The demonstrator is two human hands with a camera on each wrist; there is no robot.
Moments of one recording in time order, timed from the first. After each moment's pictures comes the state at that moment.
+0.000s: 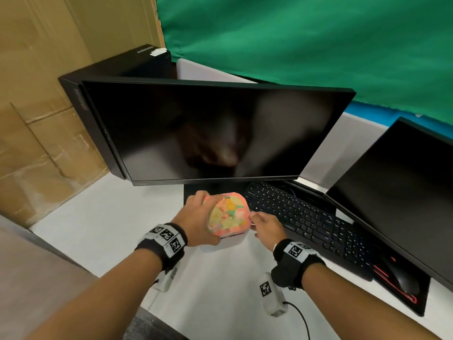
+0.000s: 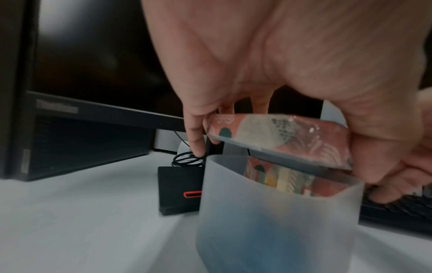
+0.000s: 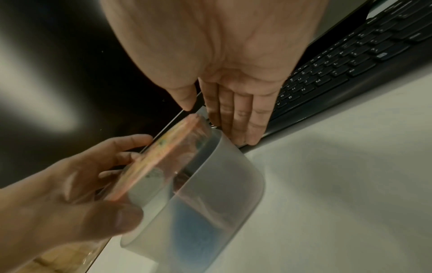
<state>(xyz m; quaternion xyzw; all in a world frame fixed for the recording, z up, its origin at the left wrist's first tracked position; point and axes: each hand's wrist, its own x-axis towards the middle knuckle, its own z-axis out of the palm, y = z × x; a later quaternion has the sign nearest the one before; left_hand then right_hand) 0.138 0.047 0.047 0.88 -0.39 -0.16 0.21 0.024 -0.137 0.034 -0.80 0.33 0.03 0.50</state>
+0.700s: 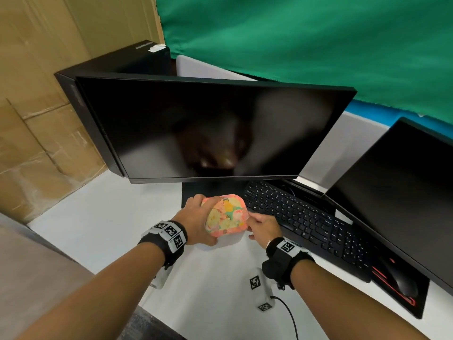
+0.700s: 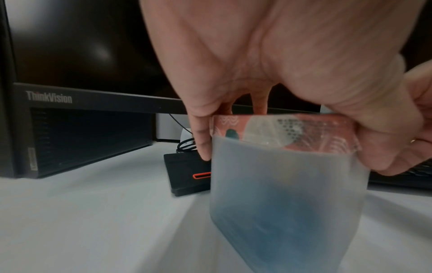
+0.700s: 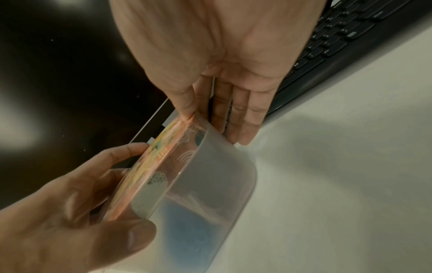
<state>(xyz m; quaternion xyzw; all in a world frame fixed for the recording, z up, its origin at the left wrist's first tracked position) 0.140 0.039 0.039 0.90 -0.36 -0.21 0.16 0.027 -0.137 0.026 -0.76 0.36 0.01 0.54</state>
